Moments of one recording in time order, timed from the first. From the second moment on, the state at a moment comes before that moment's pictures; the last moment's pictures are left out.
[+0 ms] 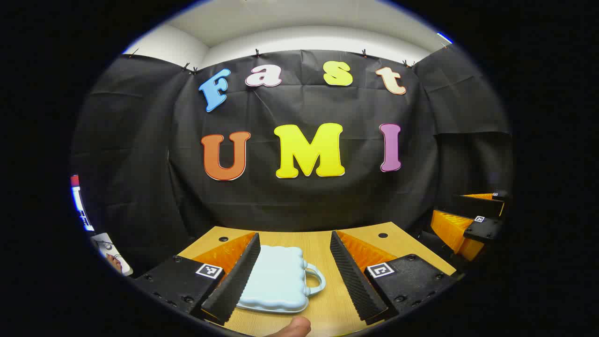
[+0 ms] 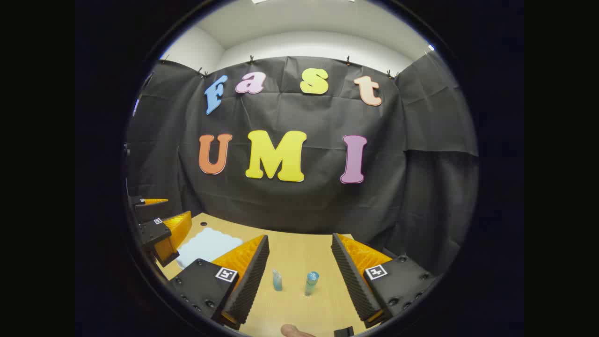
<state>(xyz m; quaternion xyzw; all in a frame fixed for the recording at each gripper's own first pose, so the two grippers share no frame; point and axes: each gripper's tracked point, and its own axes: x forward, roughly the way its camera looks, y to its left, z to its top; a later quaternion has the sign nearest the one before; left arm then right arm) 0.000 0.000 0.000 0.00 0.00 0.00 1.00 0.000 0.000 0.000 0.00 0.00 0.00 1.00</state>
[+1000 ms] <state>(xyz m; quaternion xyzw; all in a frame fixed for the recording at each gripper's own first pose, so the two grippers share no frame) -0.006 -0.009 -0.010 0.03 0.00 -0.01 1.00 0.001 -0.007 -0.011 -0.01 0.01 -0.01 1.00</state>
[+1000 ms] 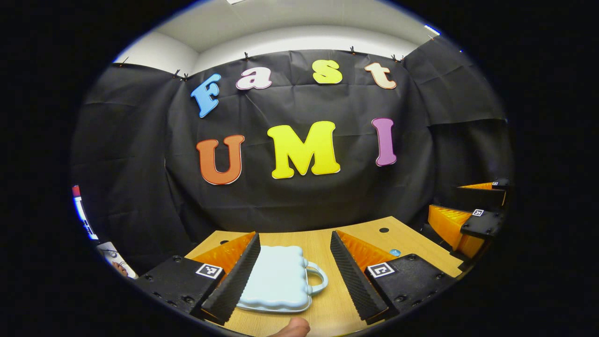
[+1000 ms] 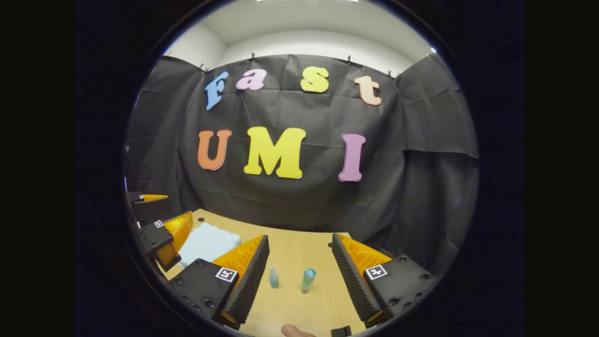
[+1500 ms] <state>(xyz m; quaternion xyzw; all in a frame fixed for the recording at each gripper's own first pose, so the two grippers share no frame) 0.028 -0.014 -0.072 0.15 0.04 -0.01 0.99 0.011 -0.039 -0.036 -0.01 0.04 -0.05 1.00</state>
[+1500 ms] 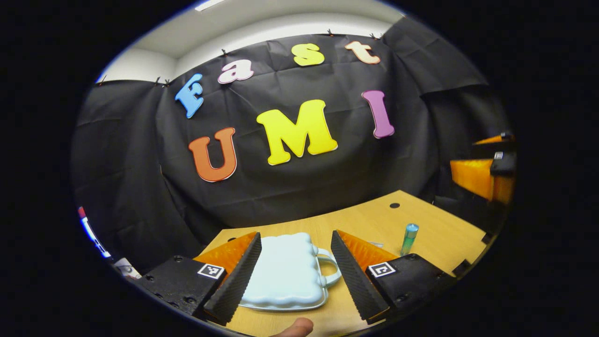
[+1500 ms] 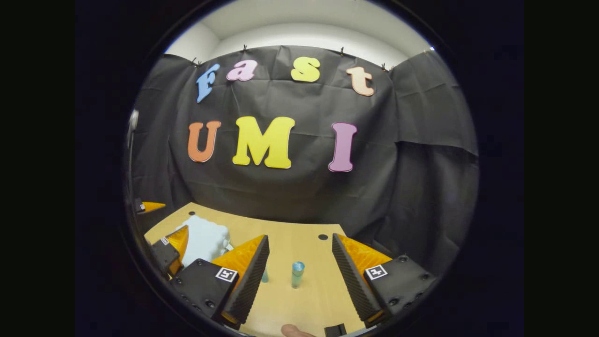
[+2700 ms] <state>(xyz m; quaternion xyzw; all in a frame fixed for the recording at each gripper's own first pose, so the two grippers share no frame) 0.107 -0.052 -0.246 0.61 0.11 0.00 0.78 0.031 -0.196 -0.072 -0.02 0.09 -0.15 0.98</state>
